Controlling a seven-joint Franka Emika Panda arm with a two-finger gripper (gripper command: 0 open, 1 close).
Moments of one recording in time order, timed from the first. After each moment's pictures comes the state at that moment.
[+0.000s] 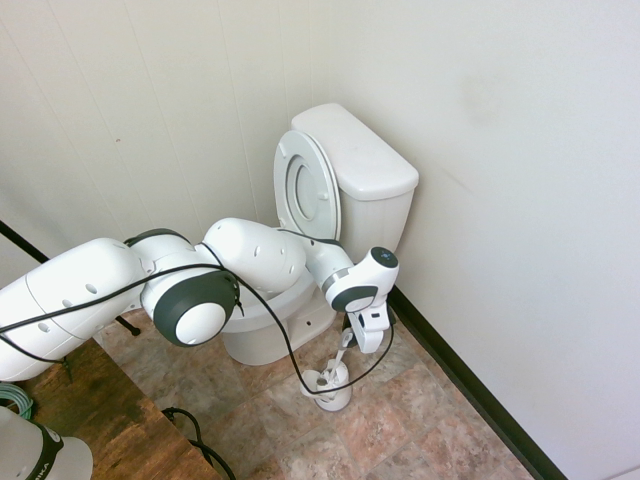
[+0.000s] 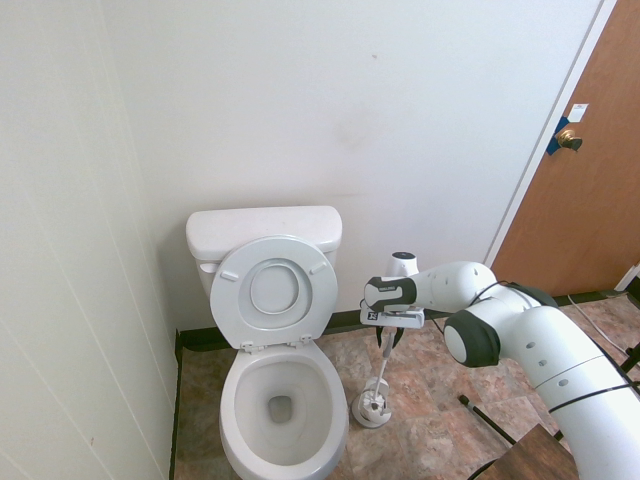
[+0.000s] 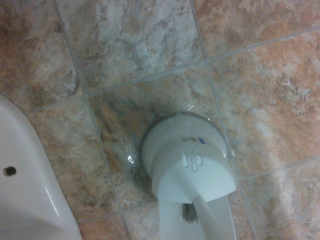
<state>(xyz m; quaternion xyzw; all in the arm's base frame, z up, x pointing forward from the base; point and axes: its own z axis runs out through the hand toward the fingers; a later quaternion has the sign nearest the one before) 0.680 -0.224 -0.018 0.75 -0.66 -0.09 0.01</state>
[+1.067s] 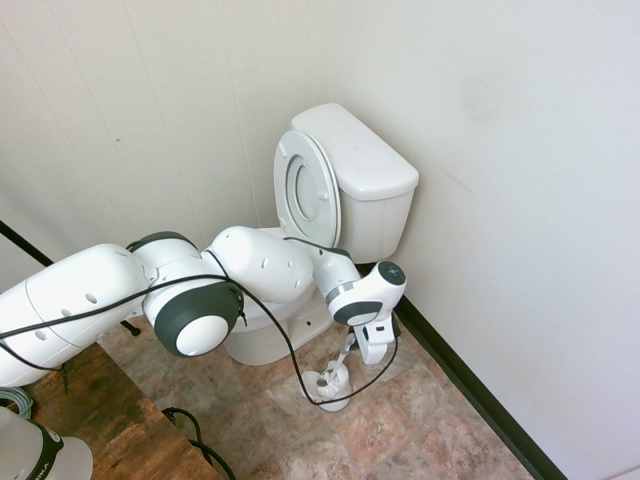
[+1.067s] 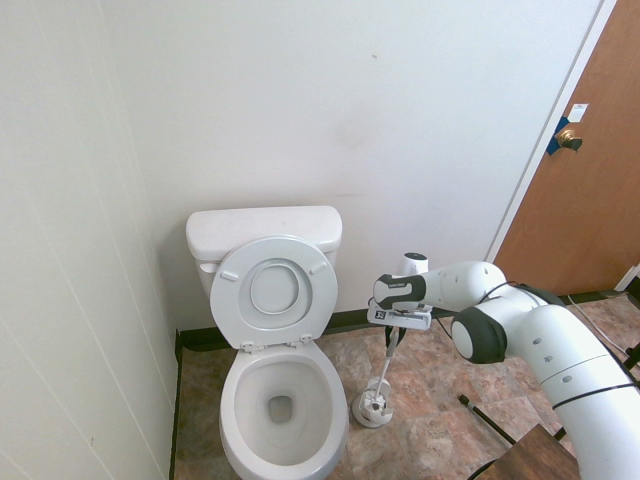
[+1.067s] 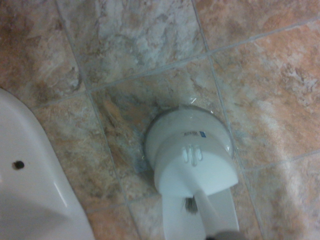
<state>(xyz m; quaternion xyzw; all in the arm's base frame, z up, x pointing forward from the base) 0.661 -0.244 -0.025 0.74 -0.66 -0.08 -0.02</state>
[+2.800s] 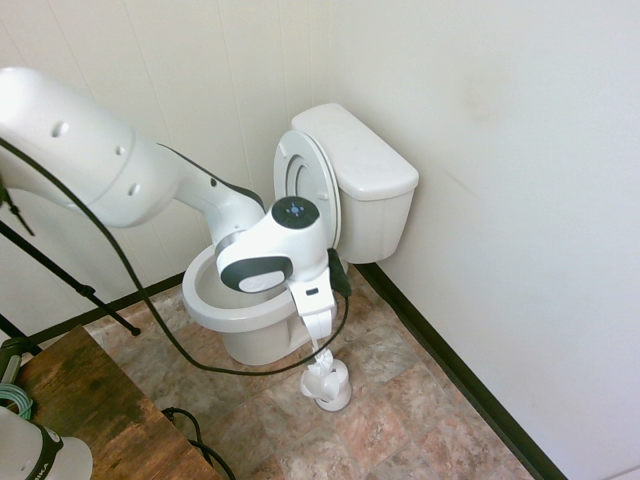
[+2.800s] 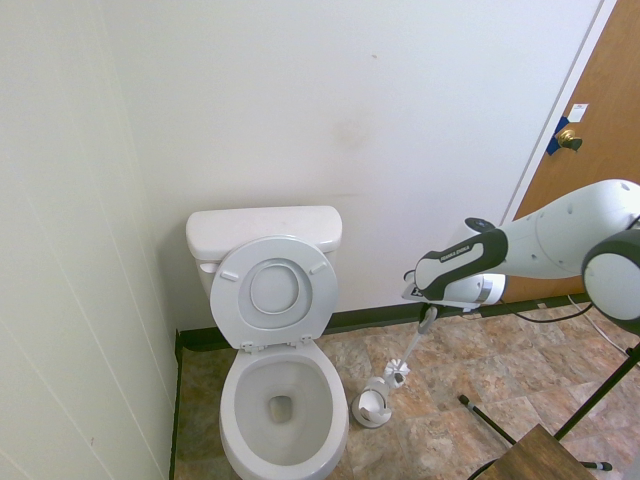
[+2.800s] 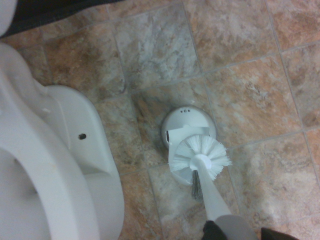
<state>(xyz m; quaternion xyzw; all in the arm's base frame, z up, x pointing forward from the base) 0.507 -0.158 0.281 0.76 -0.64 0.06 -0.06</state>
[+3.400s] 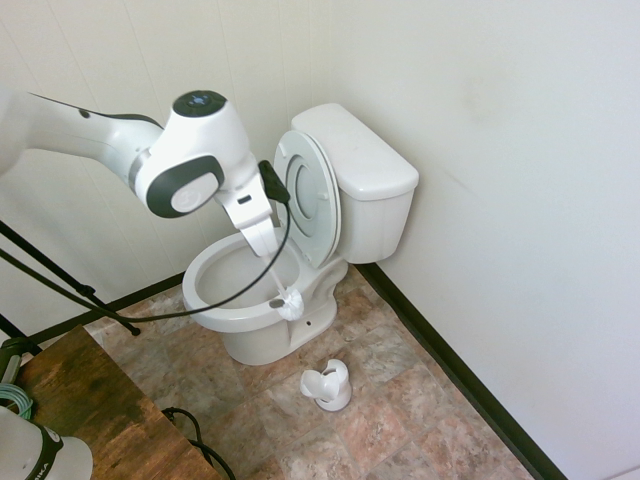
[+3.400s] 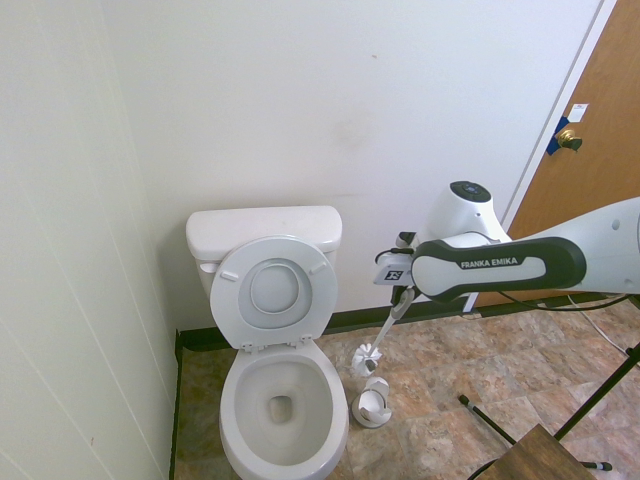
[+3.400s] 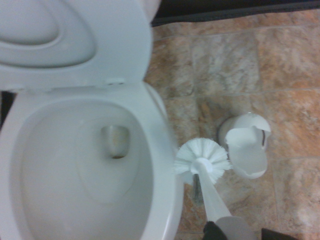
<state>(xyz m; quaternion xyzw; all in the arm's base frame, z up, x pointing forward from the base) 0.483 -0.005 0.397 0.83 -0.55 0.10 -0.08</state>
